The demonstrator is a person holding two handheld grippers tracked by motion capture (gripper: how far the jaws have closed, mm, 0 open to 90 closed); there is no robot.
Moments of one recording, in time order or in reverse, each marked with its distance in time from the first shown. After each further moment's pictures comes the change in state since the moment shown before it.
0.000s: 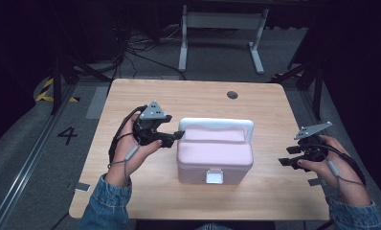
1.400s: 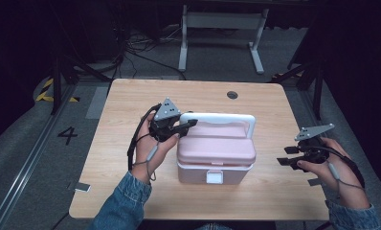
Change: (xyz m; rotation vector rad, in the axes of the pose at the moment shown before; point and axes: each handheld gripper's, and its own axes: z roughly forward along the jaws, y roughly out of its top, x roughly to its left) left arm -0.013 0.011 0.032 -0.175 0.016 -0.029; right arm 0.008 0.001 -0.004 -0.084 0.037 -0.025
